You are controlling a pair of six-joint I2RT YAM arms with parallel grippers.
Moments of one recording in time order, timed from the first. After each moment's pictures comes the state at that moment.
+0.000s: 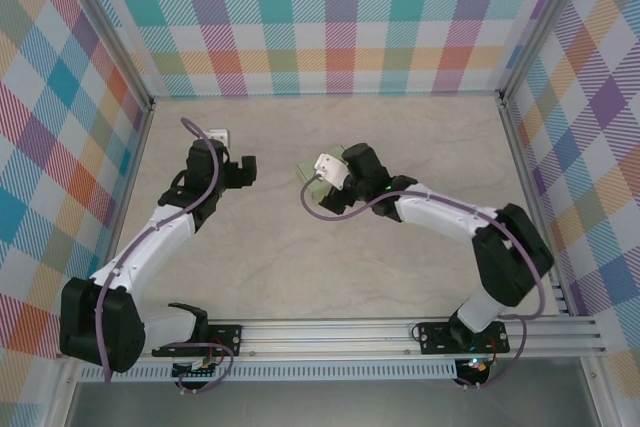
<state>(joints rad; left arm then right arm) -0.26 1.23 0.86 -0.24 -0.23 -0.16 0.71 1.58 1.05 -0.15 -0.03 -0.52</state>
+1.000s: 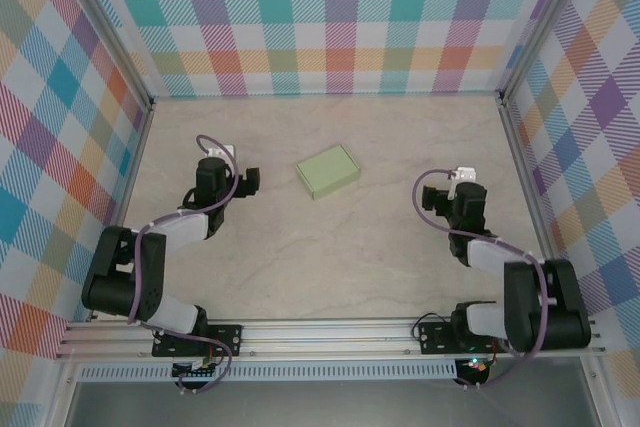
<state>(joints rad) -0.17 1.49 0.62 0.37 -0.12 -0.07 0.07 1.32 0.34 0.48 0.15 0.04</state>
